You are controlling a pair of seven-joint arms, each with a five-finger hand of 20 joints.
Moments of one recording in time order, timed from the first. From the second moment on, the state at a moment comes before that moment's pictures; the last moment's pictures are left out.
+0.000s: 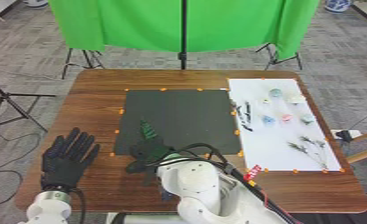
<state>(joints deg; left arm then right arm) 127.9 -58.7 -92.2 -120.6 3.6 19.5 18.7 -75.6 -74.2 34.7 -109.2 -137.1 -32.0 26.8</state>
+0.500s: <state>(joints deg) 129.3 -59.8 -93.5 -121.1 3.0 19.5 19.7 -76.6 -70.4 35.6 -113.5 -132.8 -24.9 25.9</state>
